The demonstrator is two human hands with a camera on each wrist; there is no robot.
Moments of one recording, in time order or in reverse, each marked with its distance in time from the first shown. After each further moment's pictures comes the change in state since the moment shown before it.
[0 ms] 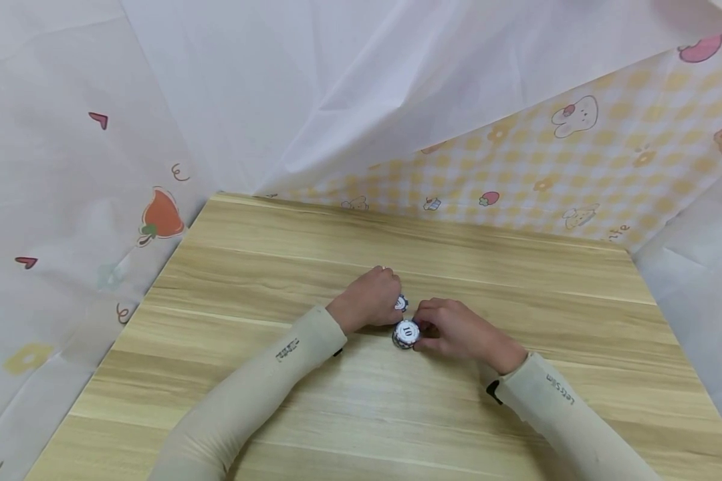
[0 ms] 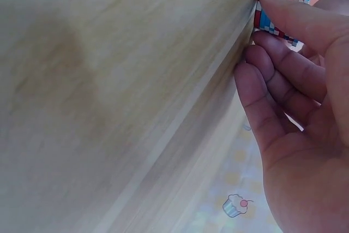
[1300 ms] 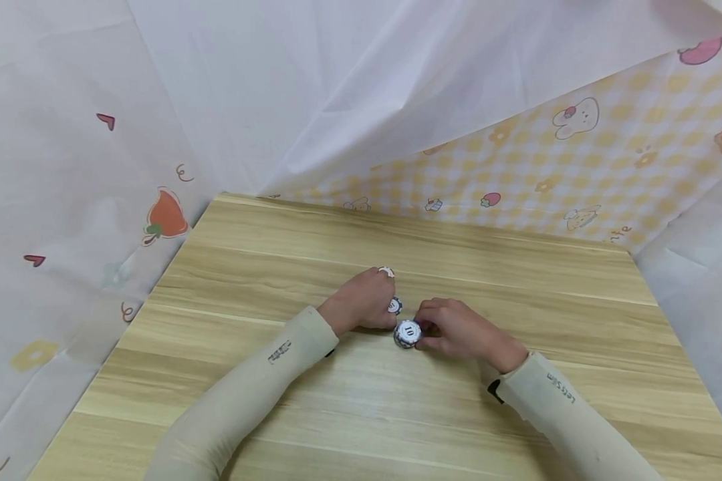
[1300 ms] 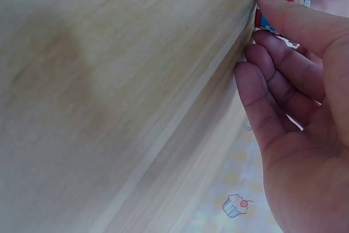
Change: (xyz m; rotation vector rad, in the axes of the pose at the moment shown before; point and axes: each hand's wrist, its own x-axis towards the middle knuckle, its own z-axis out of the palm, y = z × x) left_hand -0.014 -0.011 0.002 0.045 0.065 0.077; right_hand 0.001 -0.001 -0.001 0.003 -0.007 0.004
